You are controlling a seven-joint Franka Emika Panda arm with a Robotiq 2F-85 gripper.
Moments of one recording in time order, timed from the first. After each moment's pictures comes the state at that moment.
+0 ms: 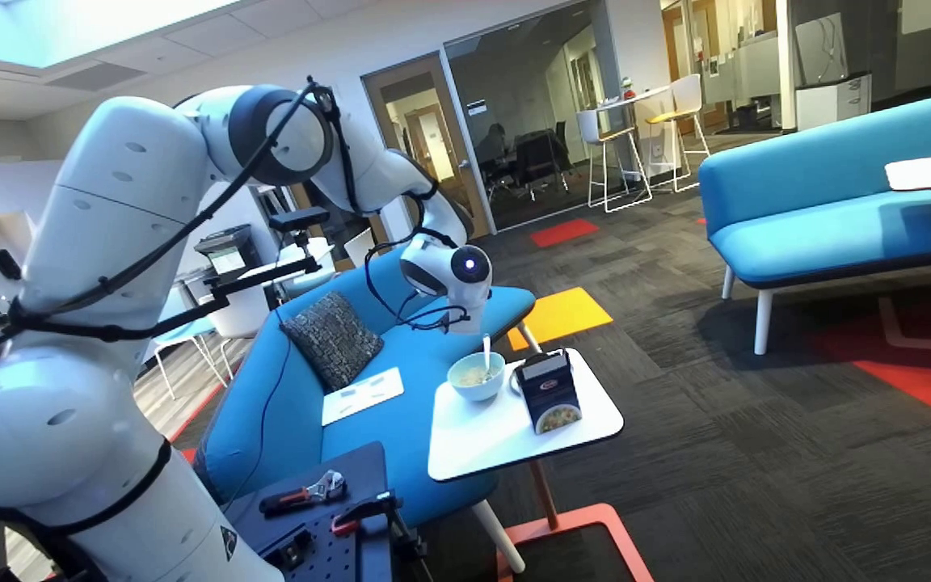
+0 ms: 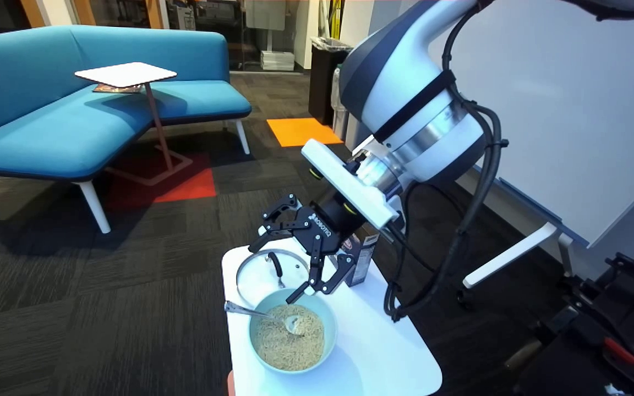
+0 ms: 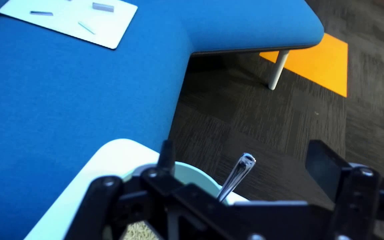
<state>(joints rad) 0.41 0.72 0.35 -1.88 1.62 2.67 0.38</state>
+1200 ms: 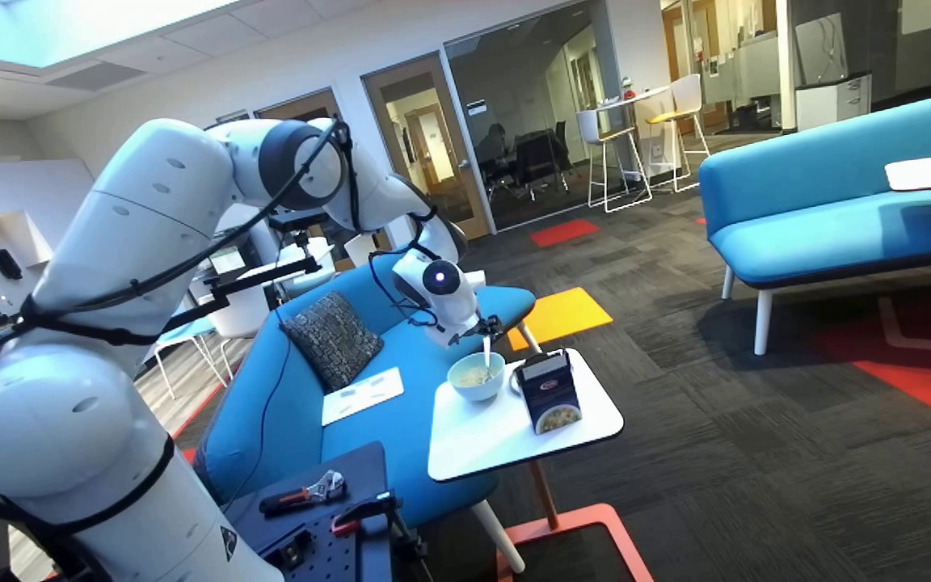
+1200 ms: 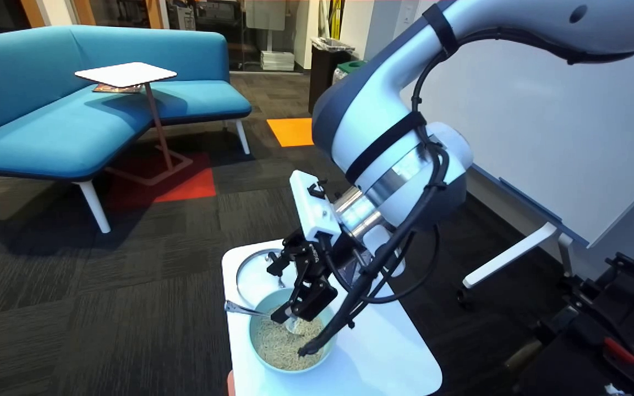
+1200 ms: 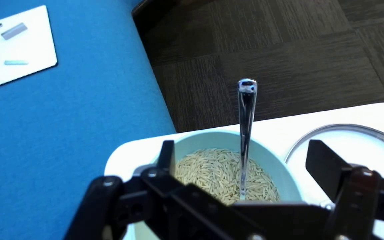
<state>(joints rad) 0.52 0.84 0.34 -1.77 1.86 2.99 0.81</state>
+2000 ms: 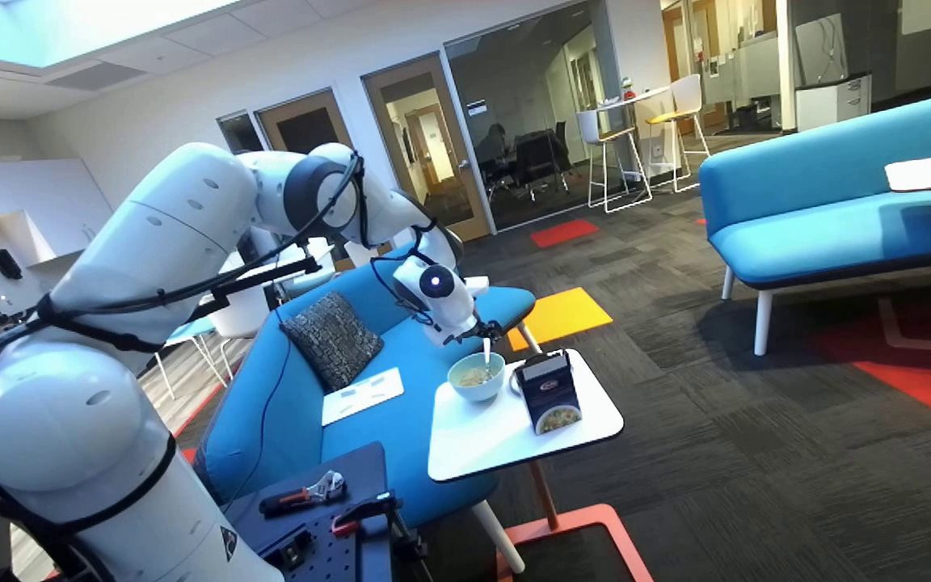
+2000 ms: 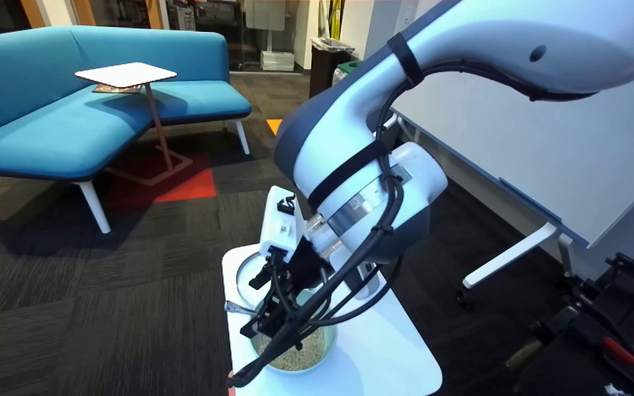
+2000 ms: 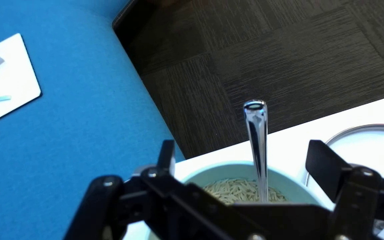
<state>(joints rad) 0.59 0.97 0.35 -1.59 1.87 3.10 0.95</state>
